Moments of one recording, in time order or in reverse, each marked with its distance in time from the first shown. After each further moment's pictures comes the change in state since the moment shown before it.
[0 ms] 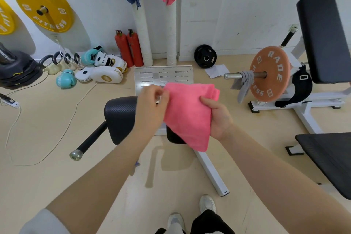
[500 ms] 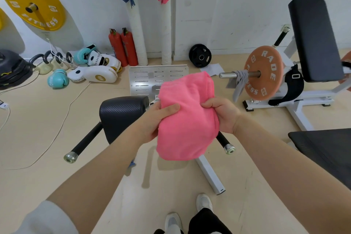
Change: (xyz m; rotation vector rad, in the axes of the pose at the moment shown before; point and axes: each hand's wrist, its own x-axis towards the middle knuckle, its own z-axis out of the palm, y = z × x) left_hand -0.001 -0.015 0.002 -0.902 -0.595 -0.498; right_hand -0.013 -0.027 -0.003 -0.321 -0.072 0.104
